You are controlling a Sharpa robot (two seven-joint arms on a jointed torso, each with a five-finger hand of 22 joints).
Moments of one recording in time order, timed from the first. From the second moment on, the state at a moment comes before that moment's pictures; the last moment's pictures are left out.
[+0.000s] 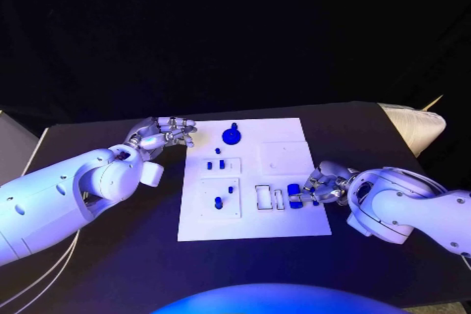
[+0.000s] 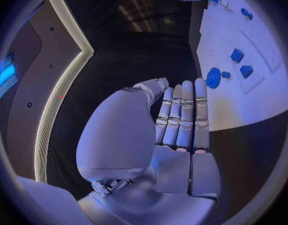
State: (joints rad) left arm 0.93 -0.88 0.25 1.46 -0.21 -0.17 0.22; left_hand 1.48 -0.21 0.50 0.14 0.21 0.94 0.18 0.26 0.31 1.01 0.13 0.37 0.07 0.88 0.07 0.89 0.34 0.18 0.81 0.17 0.78 0.52; right arm 1.15 -1.08 -0.16 1.87 -1.16 -0.33 -0.61; right_hand 1.16 -0.15 -0.13 0.30 0.23 1.04 0.08 0.32 0.49 1.46 0.01 1.56 1.31 1.47 -0.06 1.57 1.31 0.05 1.47 0.04 1.40 1.31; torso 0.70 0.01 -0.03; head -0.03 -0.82
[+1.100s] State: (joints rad) left arm 0.93 -0.89 0.25 1.46 -0.21 -0.17 0.22; left_hand 1.48 -0.21 0.50 0.14 0.21 0.94 0.18 0.26 0.31 1.01 0.13 0.36 0.07 0.88 0.07 0.89 0.34 0.18 0.82 0.17 0.78 0.52; right arm 1.13 -1.03 -0.16 1.84 -1.21 -0.37 -0.62; right_hand 1.26 -0.13 -0.05 0.29 0.52 1.03 0.07 0.33 0.47 1.47 0.00 1.56 1.31 1.47 -0.06 1.57 1.31 0.04 1.47 0.04 1.42 1.31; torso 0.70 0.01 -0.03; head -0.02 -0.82
